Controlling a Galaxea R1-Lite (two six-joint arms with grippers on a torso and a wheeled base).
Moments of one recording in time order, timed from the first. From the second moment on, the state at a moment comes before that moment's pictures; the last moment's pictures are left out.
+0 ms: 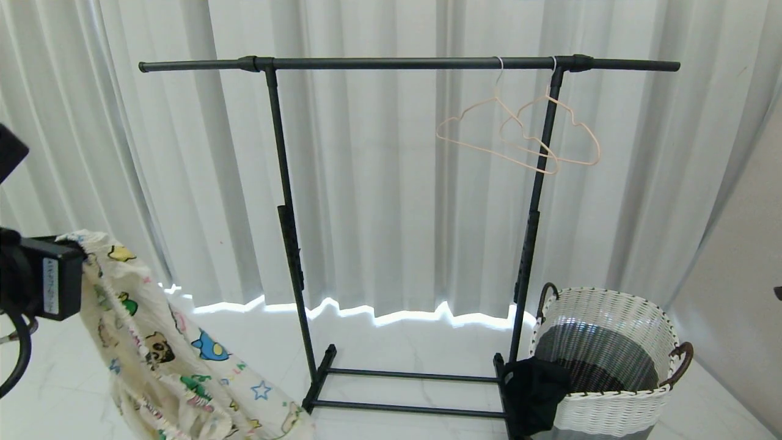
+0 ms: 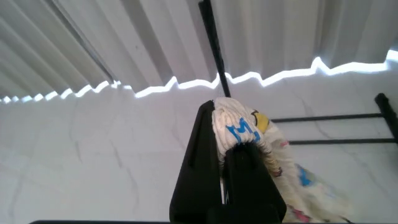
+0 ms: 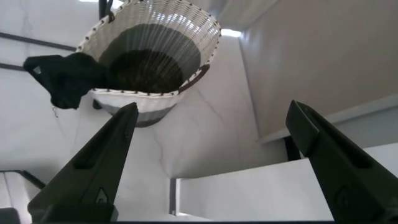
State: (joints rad) left arm -0.15 1.06 -0.86 0.16 0.21 0.24; right arm 0.19 1.12 -1.10 0.58 -0.39 -0.18
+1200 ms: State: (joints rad) left arm -0.13 1.00 -0.75 0.05 0.11 0.15; right arm 0.17 1.09 -0.99 0.33 -0.29 -0.18
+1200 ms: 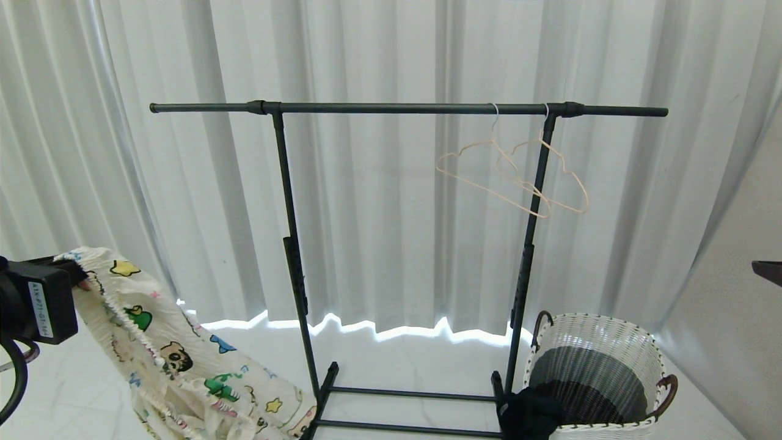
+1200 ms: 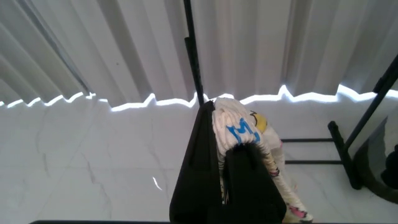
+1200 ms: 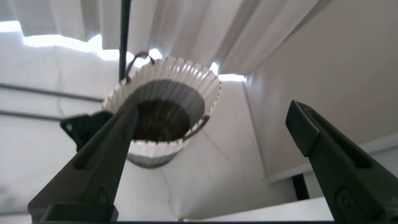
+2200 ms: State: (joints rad) left arm -0.12 1.01 -0.74 0.01 0.11 0.15; right arm 0.17 1.12 -0.97 0.26 -0.26 -0.16
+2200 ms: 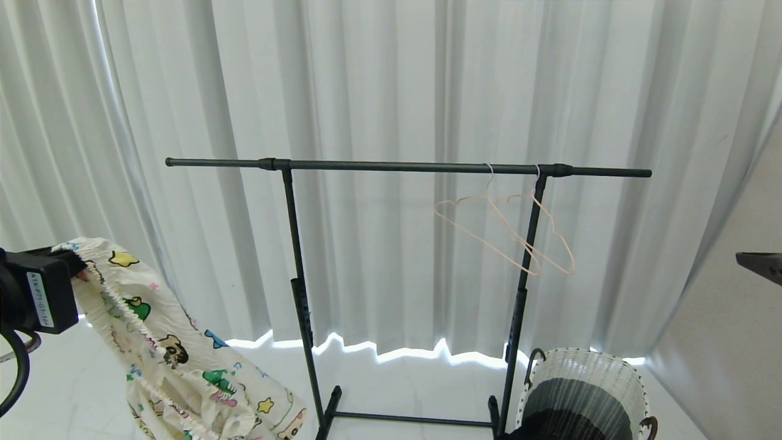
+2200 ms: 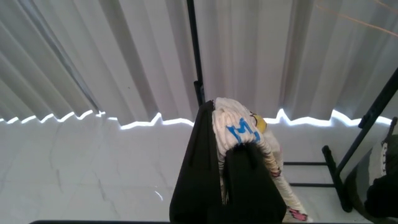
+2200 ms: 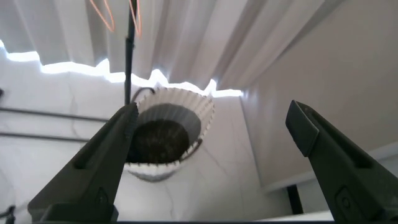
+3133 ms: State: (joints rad) left arm -0.12 1.00 -0.74 0.01 0.11 0.17; right arm 0.17 1.14 -0.96 0.15 -0.11 -0.15
